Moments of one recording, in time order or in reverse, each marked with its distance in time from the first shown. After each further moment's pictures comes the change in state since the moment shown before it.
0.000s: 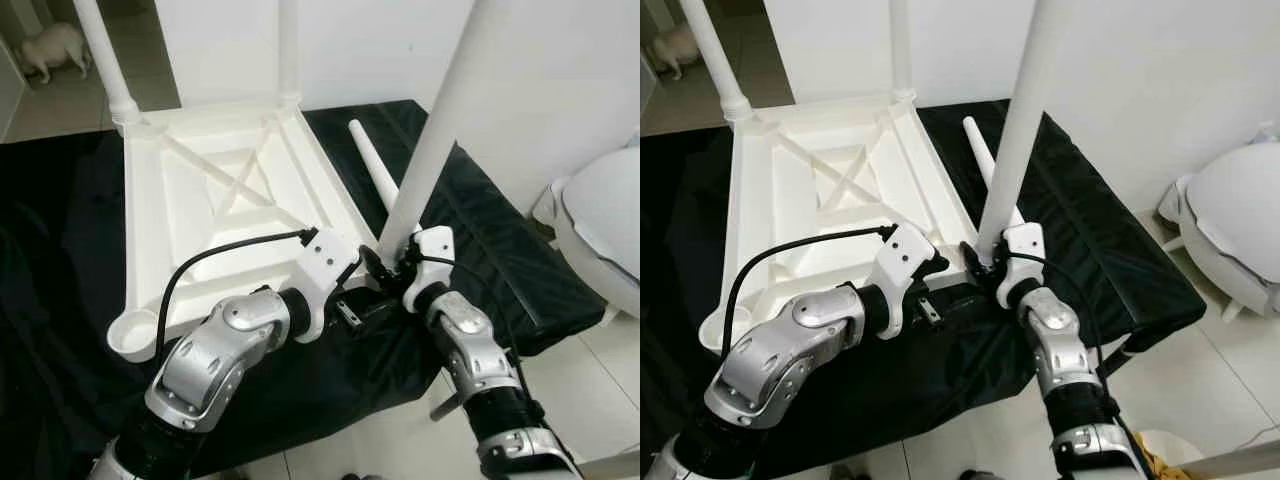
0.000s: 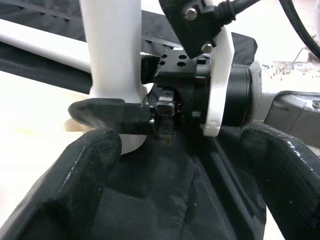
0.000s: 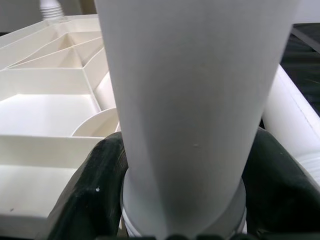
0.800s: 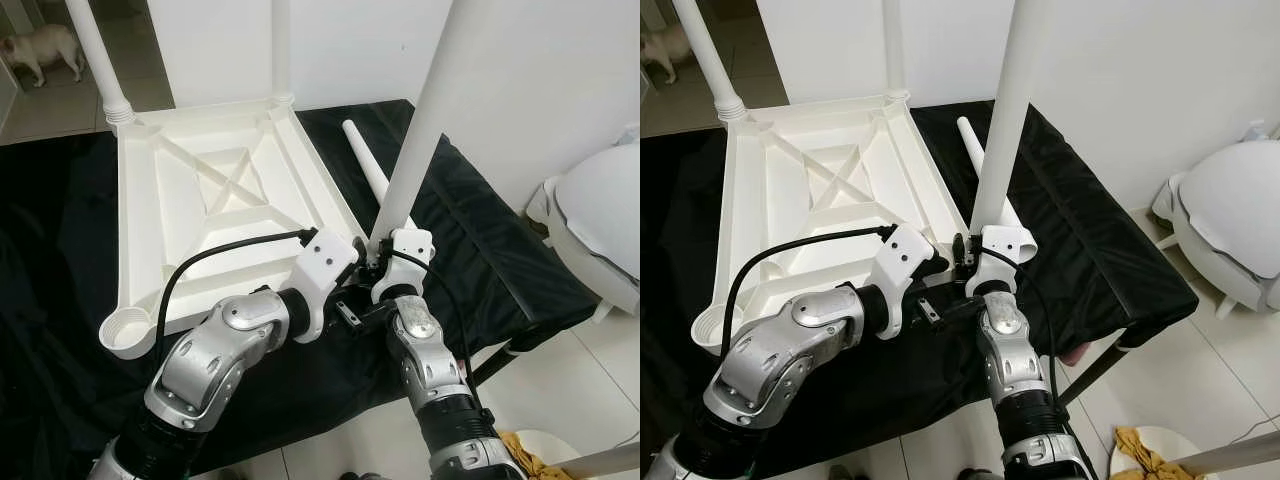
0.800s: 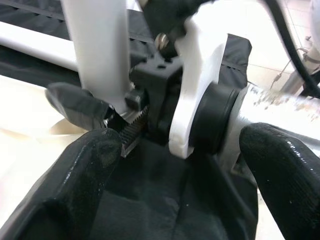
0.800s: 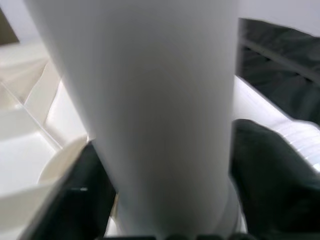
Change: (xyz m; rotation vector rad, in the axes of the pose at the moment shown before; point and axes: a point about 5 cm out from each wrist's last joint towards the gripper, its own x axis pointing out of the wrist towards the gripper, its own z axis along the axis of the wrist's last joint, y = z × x) left arm 0.000 0.000 0.001 -0.006 -0.004 -0.003; right arm 0.008 0.022 0.007 0.107 -0.035 -0.302
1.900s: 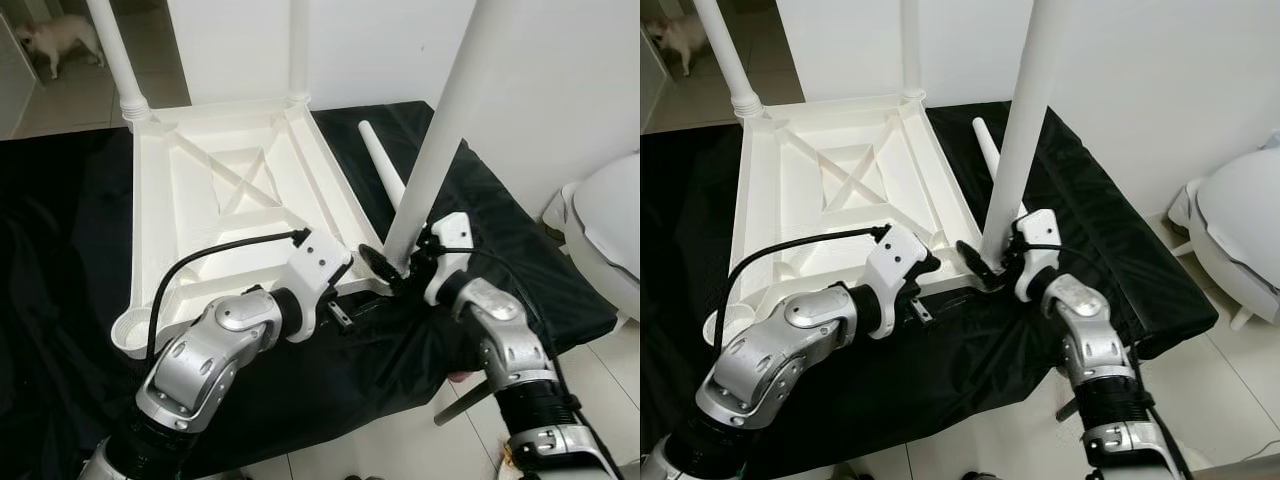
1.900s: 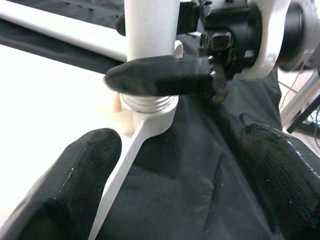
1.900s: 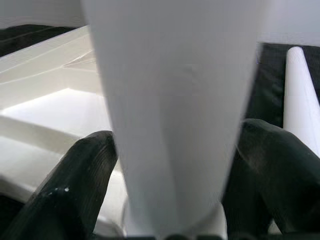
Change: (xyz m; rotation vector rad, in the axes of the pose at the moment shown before) left arm -0.008 0.008 -0.006 0.033 0.033 0.033; right arm -0.002 -0.061 0.024 -0.207 0.052 0.565
